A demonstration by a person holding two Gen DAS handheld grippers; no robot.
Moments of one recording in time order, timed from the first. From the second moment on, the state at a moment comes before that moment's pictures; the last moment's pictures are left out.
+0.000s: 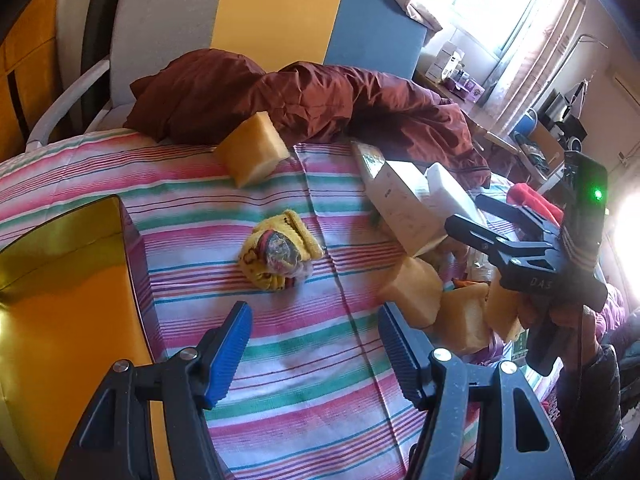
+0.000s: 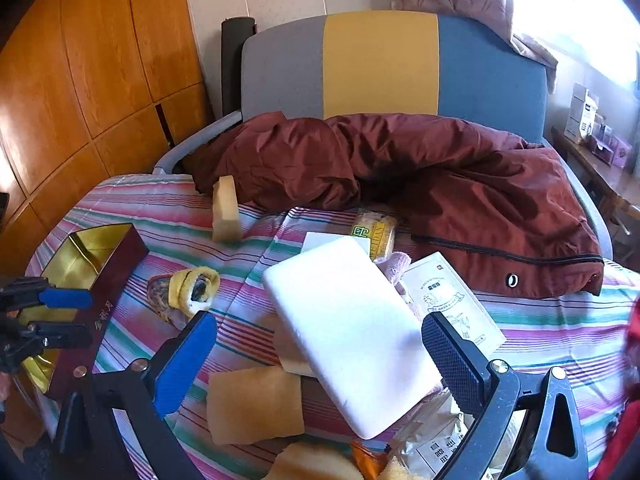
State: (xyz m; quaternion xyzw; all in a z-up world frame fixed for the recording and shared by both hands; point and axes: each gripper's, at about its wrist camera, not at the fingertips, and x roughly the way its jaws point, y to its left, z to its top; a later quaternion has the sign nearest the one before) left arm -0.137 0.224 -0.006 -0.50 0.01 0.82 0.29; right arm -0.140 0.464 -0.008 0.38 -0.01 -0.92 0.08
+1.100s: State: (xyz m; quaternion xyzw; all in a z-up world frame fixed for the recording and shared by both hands) left arm -0.181 0.310 0.006 -0.50 -0.03 0.79 0.34; right arm -0.126 0.520 0.018 0.35 -0.07 -0.93 0.03
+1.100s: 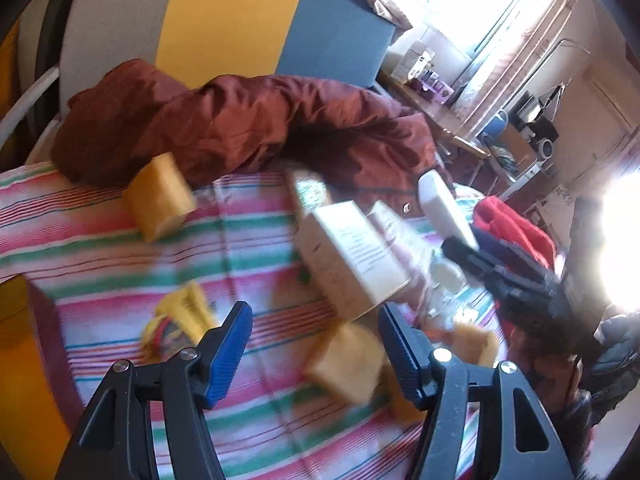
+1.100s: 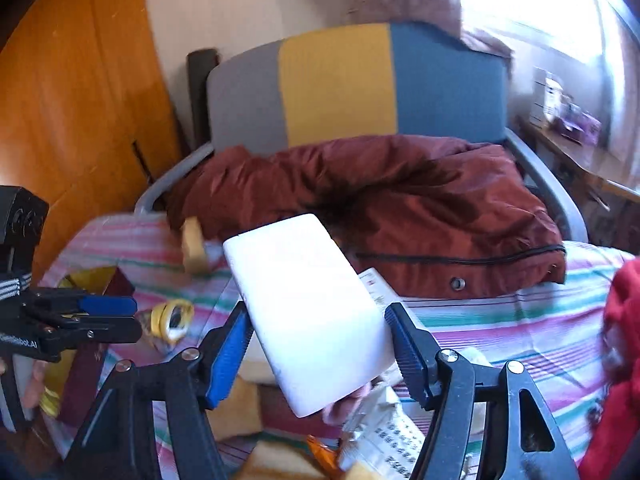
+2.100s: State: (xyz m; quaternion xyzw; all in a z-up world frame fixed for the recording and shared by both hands) left arm -0.216 0.384 -0.020 -0.51 -0.02 0.81 0.29; right arm -0.123 0.550 0.012 0.35 -0.10 -0.93 -0.04
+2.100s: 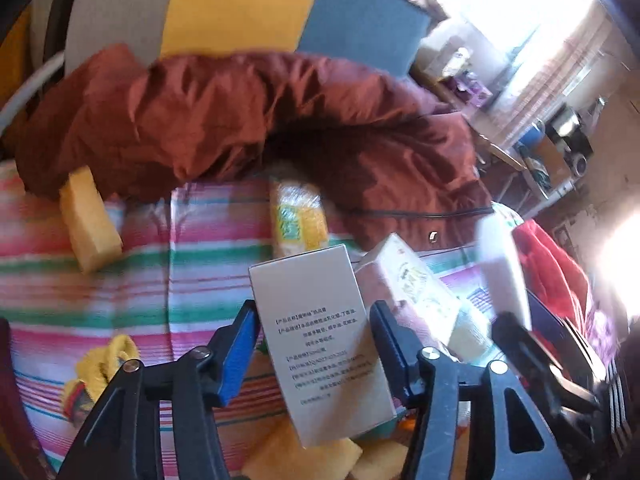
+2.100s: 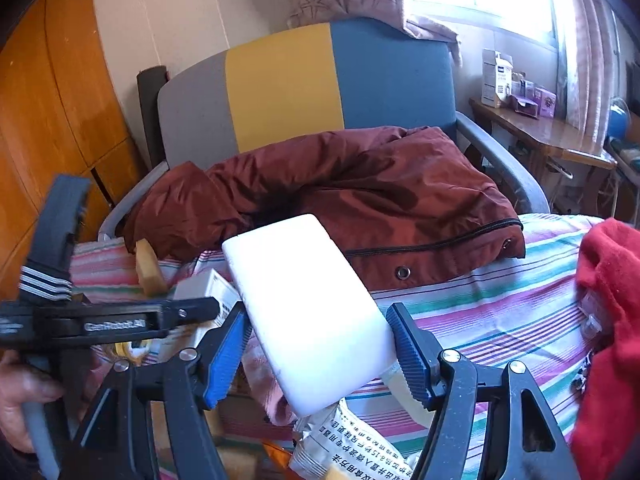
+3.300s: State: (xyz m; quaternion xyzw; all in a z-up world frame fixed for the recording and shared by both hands) left arm -0.133 0.028 0.017 -0.46 0.01 0.88 0.09; right arm -0.129 0.279 0.034 0.44 -0.09 -0.86 0.24
